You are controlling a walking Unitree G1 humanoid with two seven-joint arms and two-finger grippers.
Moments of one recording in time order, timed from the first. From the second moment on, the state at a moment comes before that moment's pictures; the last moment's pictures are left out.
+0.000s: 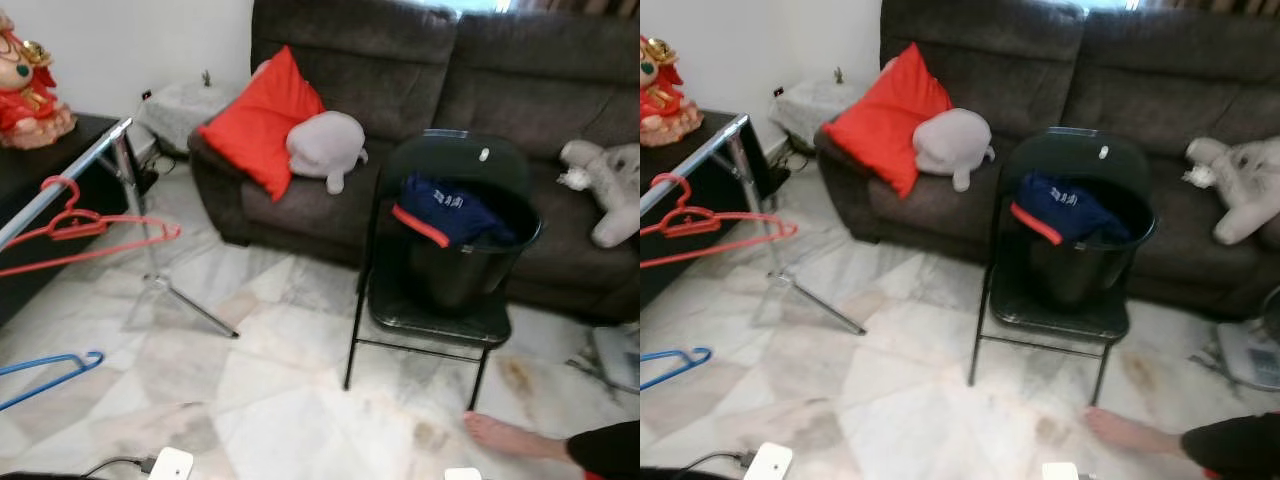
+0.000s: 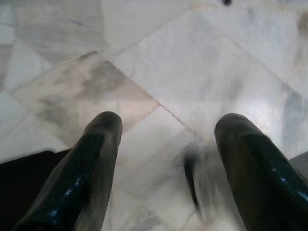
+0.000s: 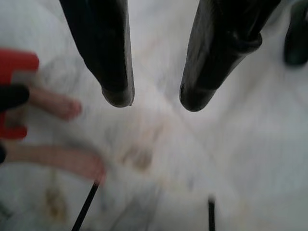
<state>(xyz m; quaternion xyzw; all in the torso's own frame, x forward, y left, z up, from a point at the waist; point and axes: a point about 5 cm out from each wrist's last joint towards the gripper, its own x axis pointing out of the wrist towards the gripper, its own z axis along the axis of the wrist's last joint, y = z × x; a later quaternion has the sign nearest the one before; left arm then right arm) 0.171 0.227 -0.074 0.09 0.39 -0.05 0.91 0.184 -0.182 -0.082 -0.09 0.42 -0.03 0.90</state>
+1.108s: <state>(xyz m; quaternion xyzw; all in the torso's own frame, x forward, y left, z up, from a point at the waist) 0.163 0.239 -0.076 0.10 0.41 -0.05 0.90 0.201 -0.155 -0.073 -0.09 0.38 0.00 0.92</state>
